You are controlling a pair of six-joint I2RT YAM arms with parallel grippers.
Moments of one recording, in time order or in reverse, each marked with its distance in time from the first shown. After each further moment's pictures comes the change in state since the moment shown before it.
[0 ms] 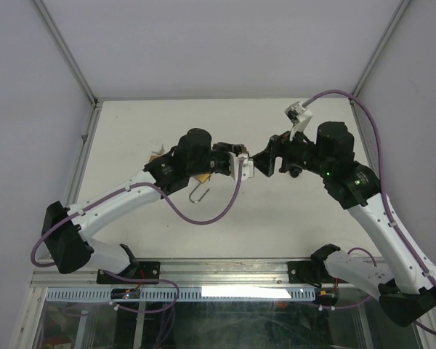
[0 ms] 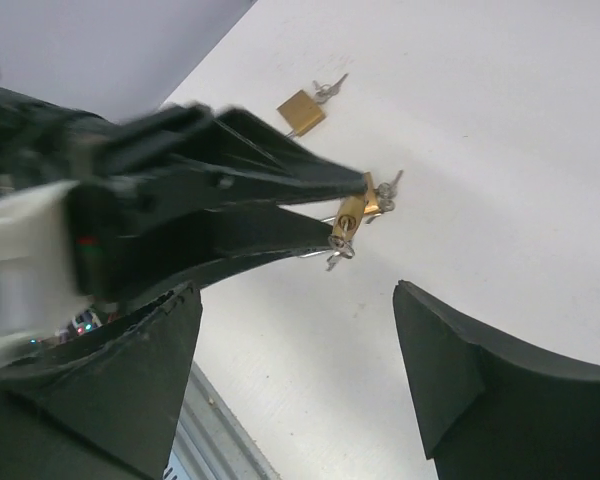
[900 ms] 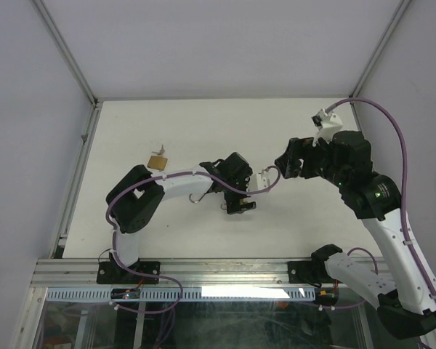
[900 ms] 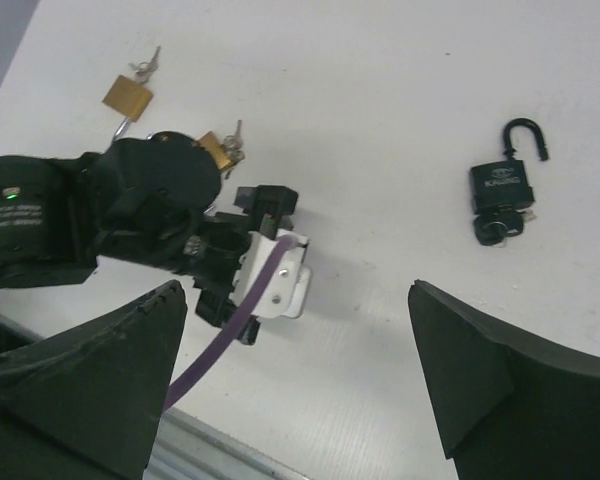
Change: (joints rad) left arm -0.006 0.581 0.066 -0.244 0.061 -0.400; right arm -0.090 -0.115 0.057 -0.320 0.327 0.000
